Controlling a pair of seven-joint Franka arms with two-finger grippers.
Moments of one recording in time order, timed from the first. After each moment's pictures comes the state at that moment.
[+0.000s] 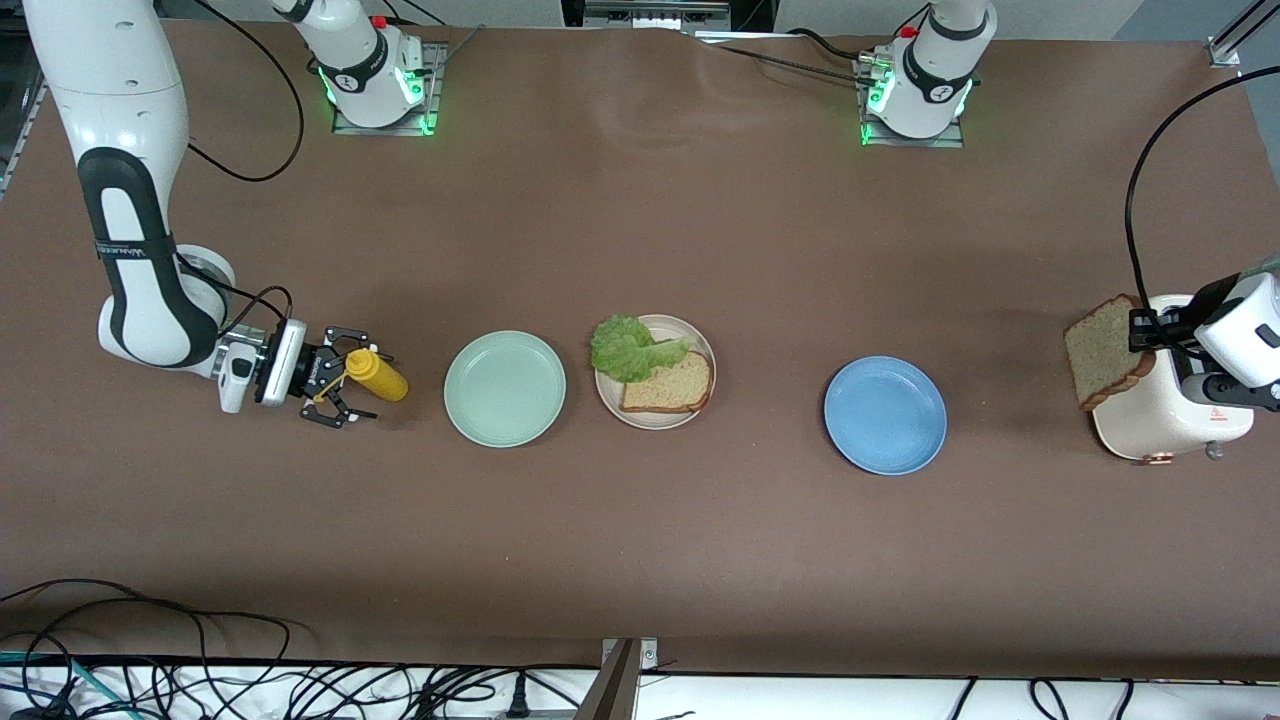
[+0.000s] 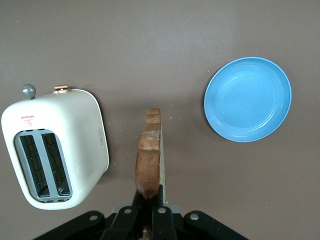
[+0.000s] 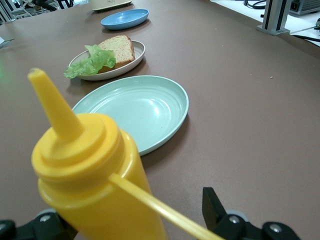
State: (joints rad) left arm 0.34 0.32 -0.32 -1.42 0.16 1.57 0.10; right arm 0.09 0.62 -0.21 -1.93 1.29 1.97 -2.29
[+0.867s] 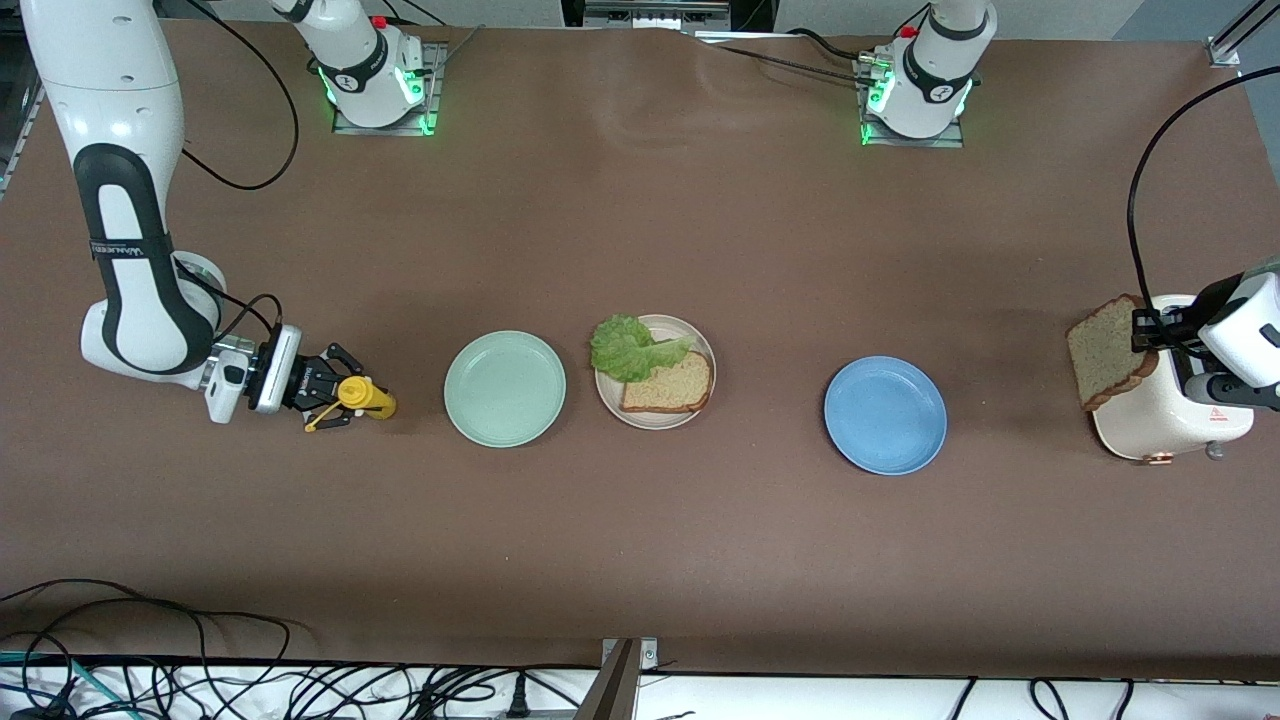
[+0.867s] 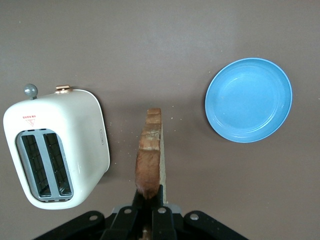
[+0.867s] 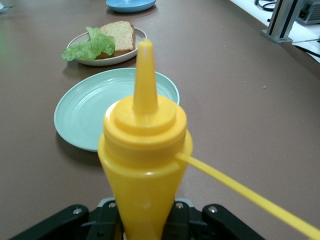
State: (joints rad) left arm 0.34 0.32 -0.32 -1.41 0.16 1.57 0.10; right arm 0.09 0.62 -0.21 -1.85 1.19 2.00 -2.31
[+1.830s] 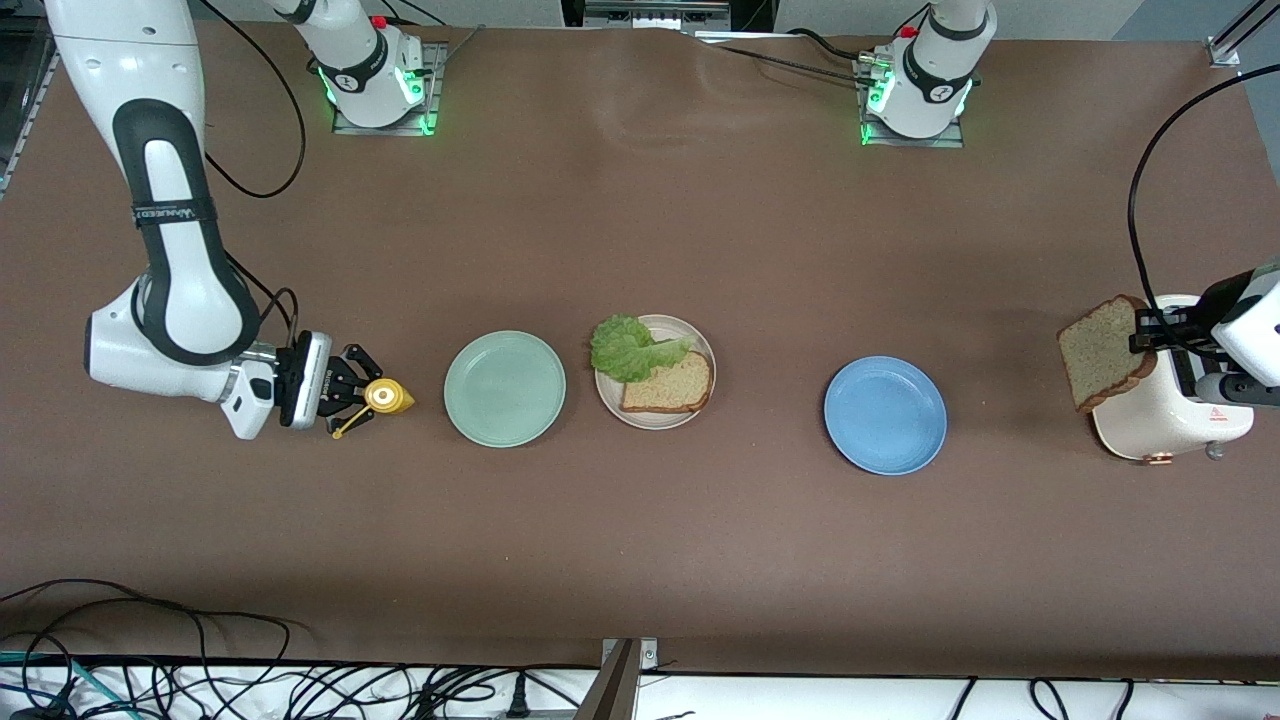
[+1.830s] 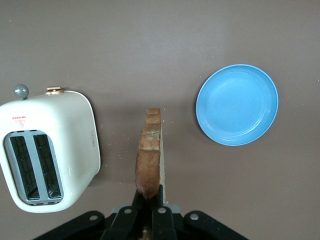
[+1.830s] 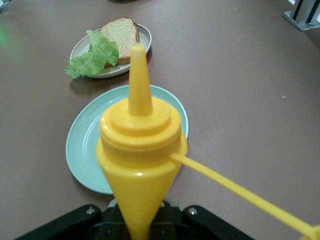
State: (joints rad) left arm 0.36 0.32 -0.31 -1.40 0.11 1.57 0.10; right arm 0.23 0.55 -0.22 -1.76 0.98 2.03 -1.91
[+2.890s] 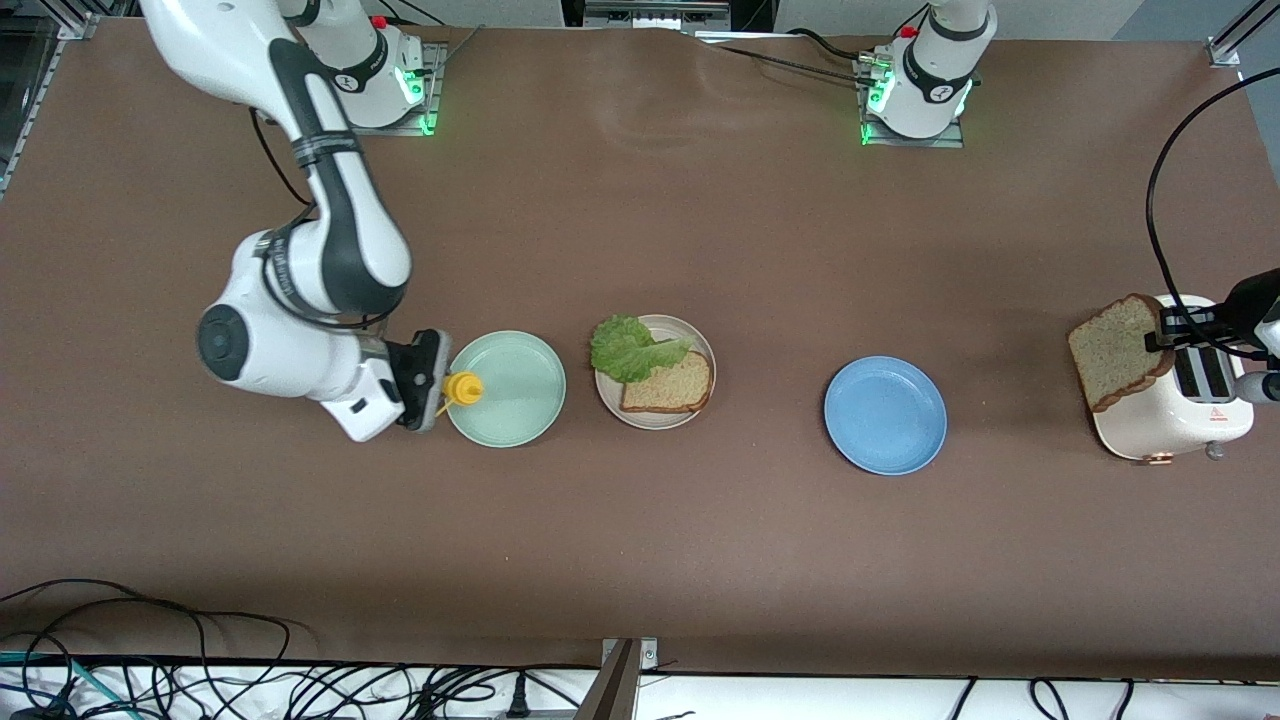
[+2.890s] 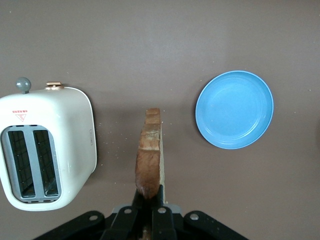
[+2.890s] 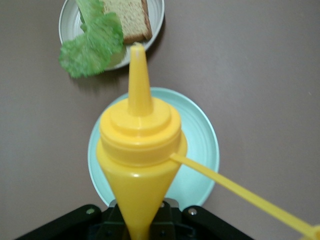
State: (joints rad) left arm 0.41 0.32 -0.31 -1.39 0.05 1.57 0.10; right arm 0.50 0.55 -0.21 -1.59 0.47 2.03 -1.27
